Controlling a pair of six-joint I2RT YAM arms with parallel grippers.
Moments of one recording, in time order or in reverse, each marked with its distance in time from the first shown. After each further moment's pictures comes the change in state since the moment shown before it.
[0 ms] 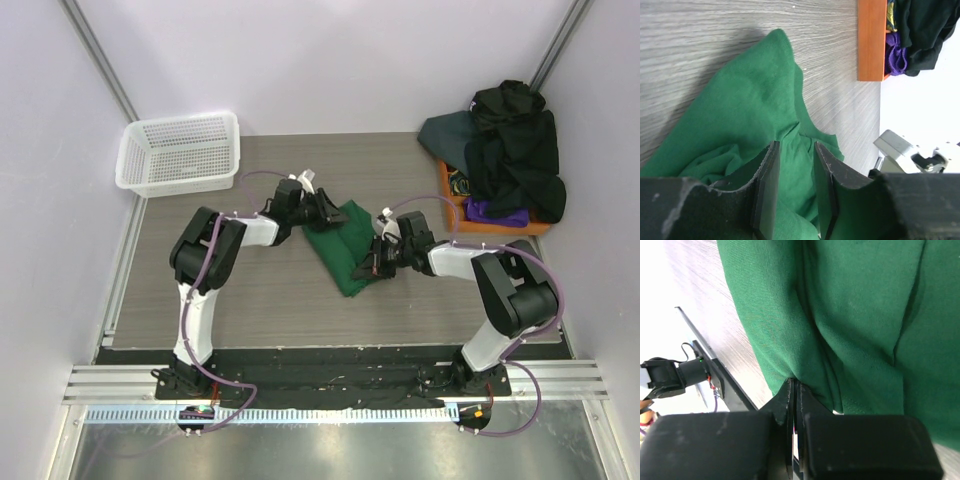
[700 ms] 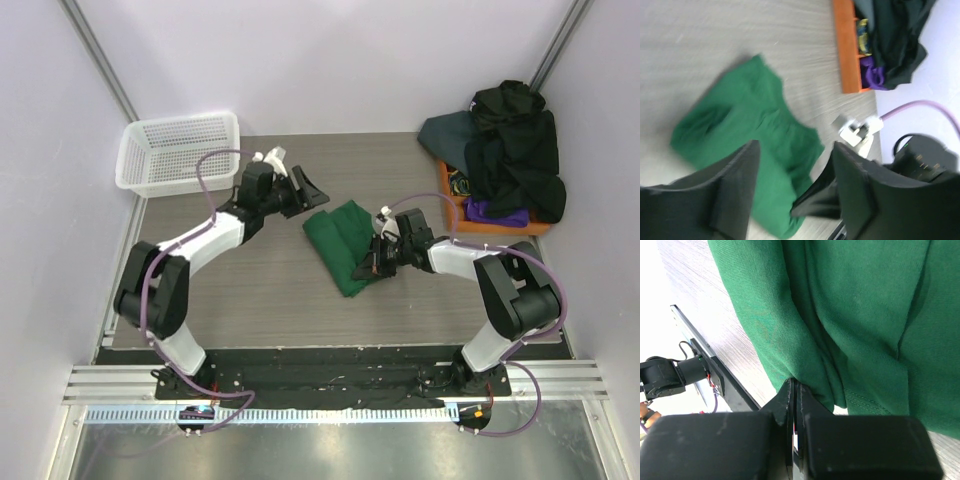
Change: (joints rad) left arm 0.050 -0.406 -0.029 -0.343 -0.124 0.144; right arm -0.002 -0.012 0.034 -0.074 0.002 -0.010
